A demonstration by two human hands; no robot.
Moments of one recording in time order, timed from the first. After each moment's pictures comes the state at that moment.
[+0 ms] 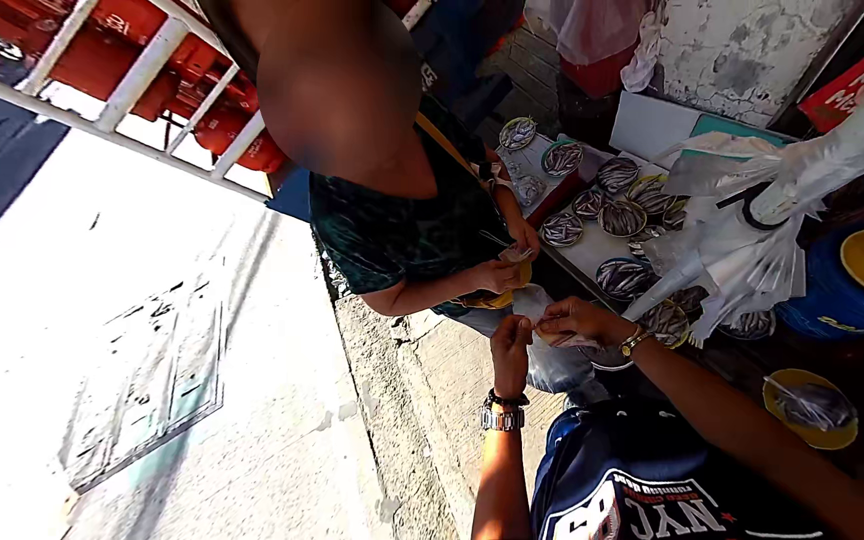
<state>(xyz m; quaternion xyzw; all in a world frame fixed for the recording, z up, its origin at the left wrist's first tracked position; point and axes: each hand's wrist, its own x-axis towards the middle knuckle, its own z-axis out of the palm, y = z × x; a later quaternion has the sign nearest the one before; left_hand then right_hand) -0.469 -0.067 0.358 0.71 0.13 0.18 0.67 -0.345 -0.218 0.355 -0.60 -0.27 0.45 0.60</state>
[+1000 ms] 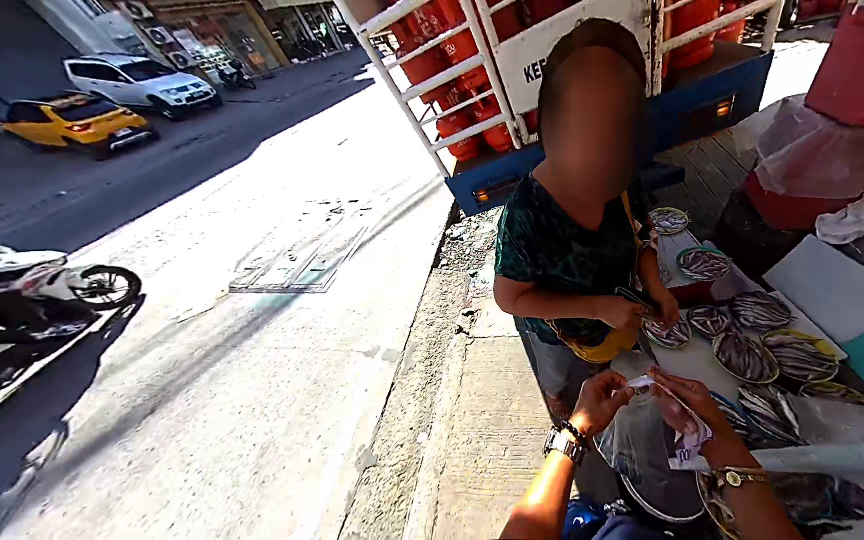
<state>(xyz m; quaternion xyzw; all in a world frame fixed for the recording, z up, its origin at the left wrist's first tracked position) -0.463 -0.052 0.311 0.69 0.11 0.18 0.69 -0.347 -0.204 0.363 -0.50 -0.11 0.45 0.74</state>
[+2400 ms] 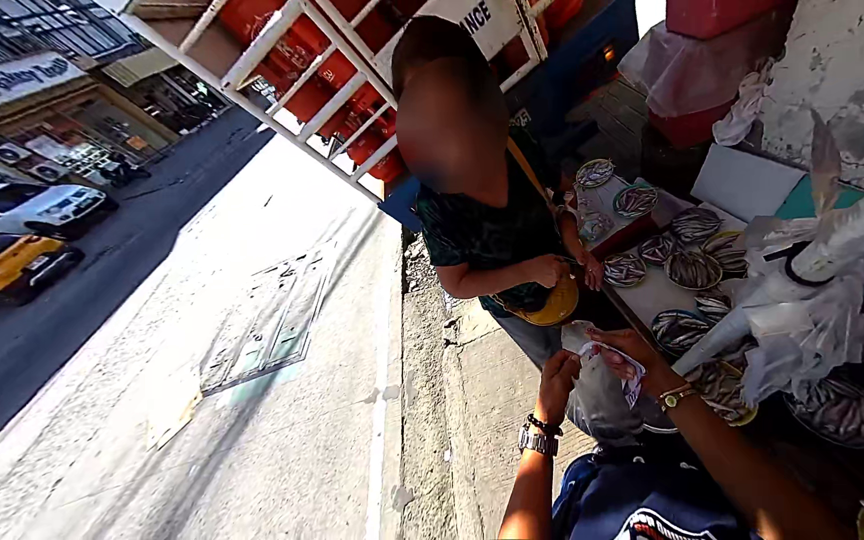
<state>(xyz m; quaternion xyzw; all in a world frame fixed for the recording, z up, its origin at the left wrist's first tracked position) -0.494 -0.092 0.333 0.66 0.16 0.12 0.72 -0.365 -0.231 0.356 -0.43 -0.07 0.50 0.75</state>
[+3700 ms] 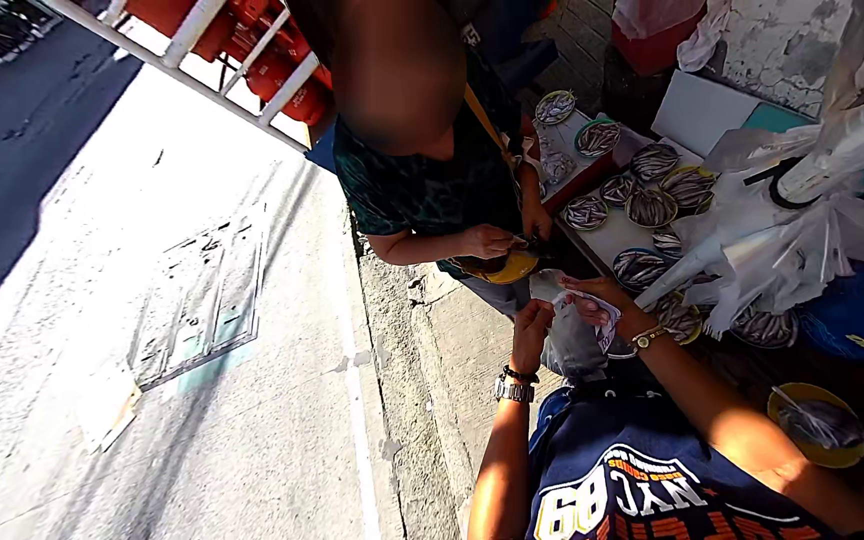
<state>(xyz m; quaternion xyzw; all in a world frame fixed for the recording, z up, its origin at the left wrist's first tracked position) -0.487 -0.097 0.330 0.65 0.17 0.12 0.73 -0.362 -0.241 0.340 -0.40 -0.04 0.52 0.75</state>
